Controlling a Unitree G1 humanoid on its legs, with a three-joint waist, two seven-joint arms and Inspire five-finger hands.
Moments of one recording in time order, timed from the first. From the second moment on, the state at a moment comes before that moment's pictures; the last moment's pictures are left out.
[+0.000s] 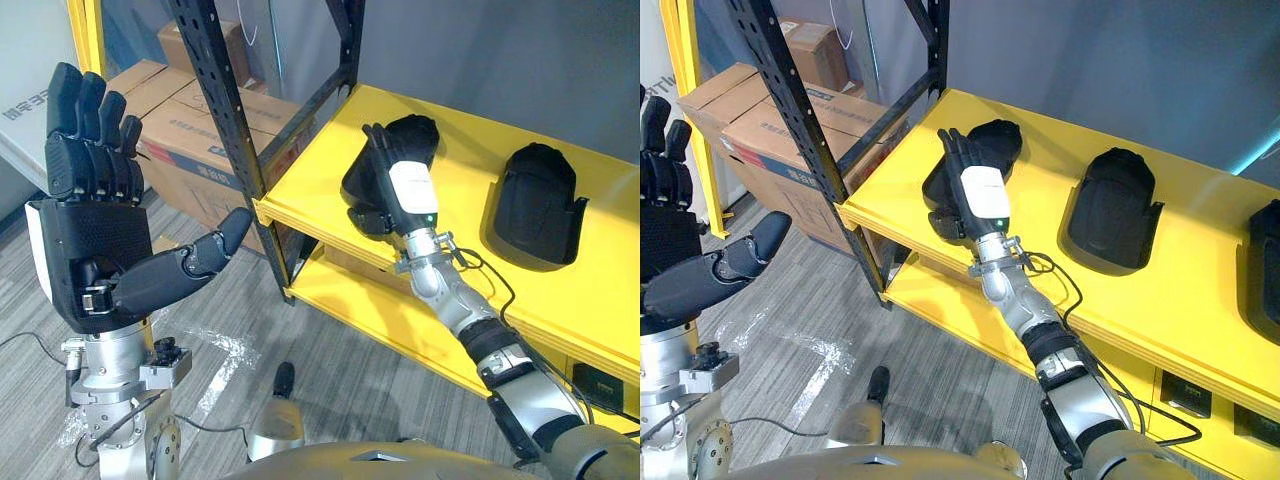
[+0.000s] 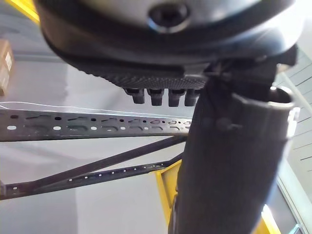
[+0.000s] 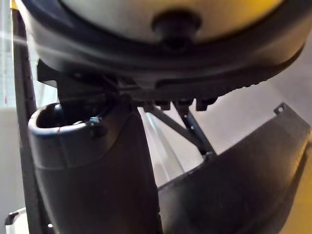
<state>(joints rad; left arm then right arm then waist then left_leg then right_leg) 0.36 0.13 0.16 -0.60 -0.32 -0.56 -0.07 -0.53 -0.32 0.33 0.59 -0.78 -0.31 -0.60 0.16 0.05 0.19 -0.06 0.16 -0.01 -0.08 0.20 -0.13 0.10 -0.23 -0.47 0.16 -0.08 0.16</state>
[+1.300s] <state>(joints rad) 0.31 0.13 0.26 -0.59 -0.24 -0.57 0.14 -0.19 -0.31 -0.05 -0.29 0.01 -0.52 -0.19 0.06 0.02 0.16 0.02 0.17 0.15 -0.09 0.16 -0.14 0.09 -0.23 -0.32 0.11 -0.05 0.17</state>
